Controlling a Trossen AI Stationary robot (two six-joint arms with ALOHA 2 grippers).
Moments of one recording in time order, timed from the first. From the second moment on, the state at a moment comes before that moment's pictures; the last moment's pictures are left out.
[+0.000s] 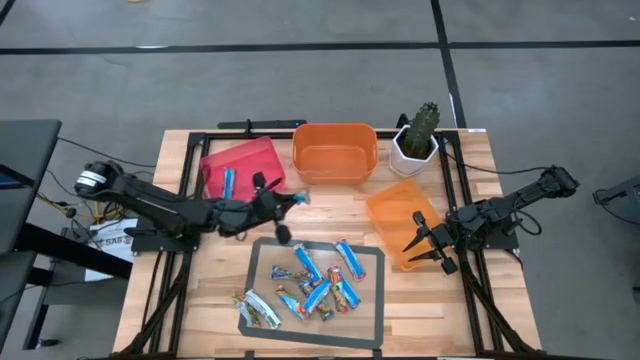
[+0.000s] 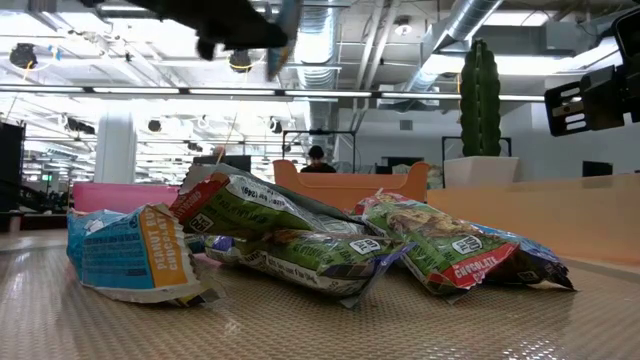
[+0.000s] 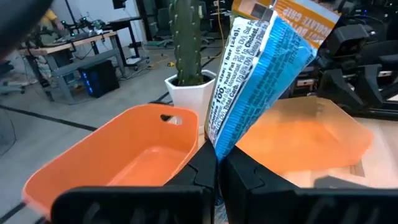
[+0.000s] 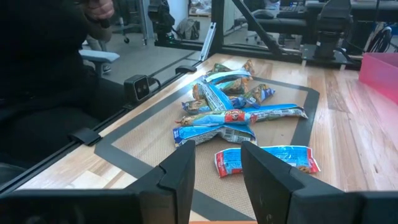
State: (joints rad) left arm -0.22 1.26 0.69 0.42 -0.68 0.02; right arm 0.41 0.24 0.01 0.02 -0.08 -0.04
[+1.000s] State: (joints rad) left arm -0.02 2.12 1.59 0.31 -0.29 0.15; right arm 0.41 0.24 0.01 0.02 -0.08 -0.04
